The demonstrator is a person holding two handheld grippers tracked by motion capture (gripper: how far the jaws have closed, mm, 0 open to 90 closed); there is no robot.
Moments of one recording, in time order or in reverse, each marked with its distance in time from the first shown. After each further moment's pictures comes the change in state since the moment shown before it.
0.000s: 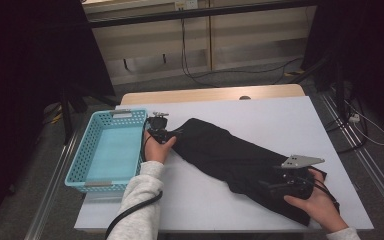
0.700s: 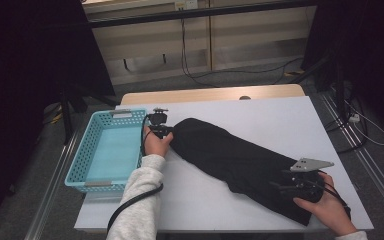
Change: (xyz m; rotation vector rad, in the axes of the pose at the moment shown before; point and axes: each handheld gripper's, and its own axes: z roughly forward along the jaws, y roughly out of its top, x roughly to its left) left arm 0.006 0.014 -0.002 0.057 -0.022 -0.087; right arm -0.012 -0.016 -0.014 0.043 -0.060 -0.005
